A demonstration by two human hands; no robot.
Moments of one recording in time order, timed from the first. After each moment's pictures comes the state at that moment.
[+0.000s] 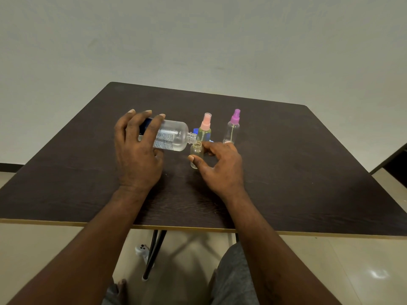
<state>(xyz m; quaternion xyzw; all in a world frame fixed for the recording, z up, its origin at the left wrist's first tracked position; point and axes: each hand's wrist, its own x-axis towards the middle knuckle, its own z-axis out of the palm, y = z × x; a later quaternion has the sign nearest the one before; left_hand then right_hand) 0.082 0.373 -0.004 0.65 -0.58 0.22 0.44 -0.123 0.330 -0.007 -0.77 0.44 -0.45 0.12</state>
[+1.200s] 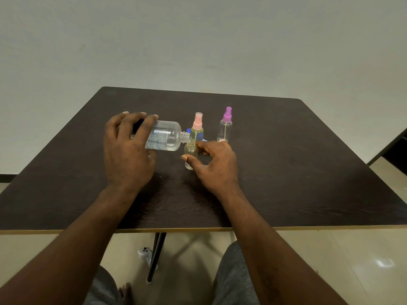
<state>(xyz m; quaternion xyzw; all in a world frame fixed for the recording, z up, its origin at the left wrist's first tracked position) 0.086 0.378 0.015 0.67 -0.61 0.21 0.37 -0.124 0.328 -0.004 -0.77 0.46 -0.43 0.13</state>
